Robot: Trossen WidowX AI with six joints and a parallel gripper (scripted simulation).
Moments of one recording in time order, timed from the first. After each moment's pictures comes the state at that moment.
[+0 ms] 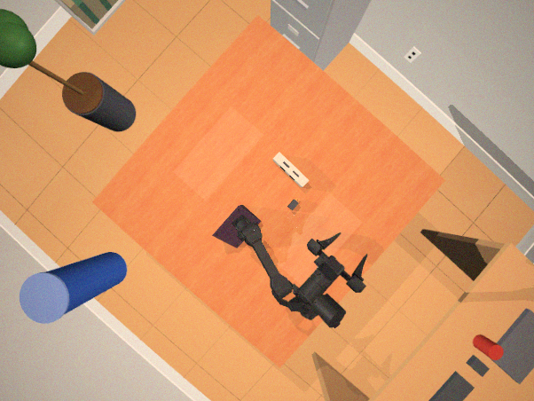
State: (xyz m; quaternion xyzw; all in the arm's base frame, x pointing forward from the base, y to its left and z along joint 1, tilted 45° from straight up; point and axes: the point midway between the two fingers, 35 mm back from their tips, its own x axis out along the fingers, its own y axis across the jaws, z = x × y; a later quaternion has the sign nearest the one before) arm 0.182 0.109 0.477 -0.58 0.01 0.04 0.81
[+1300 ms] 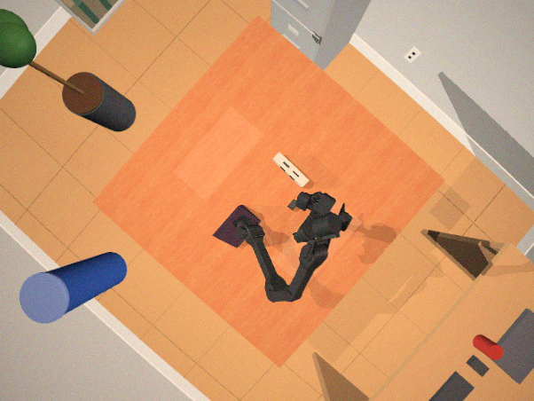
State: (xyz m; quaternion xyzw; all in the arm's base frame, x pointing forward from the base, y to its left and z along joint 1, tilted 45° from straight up) arm 0.277 0.102 0.315 -0.57 0.26 -0.01 0.78
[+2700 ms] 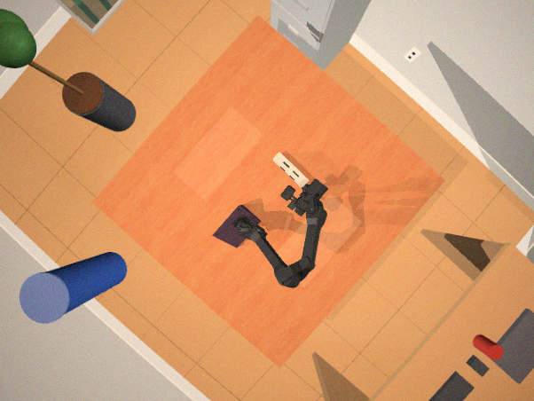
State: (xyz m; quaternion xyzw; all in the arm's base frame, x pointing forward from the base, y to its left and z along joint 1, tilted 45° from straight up) arm 0.262 -0.040 0.117 -0.36 0.61 -0.19 0.68
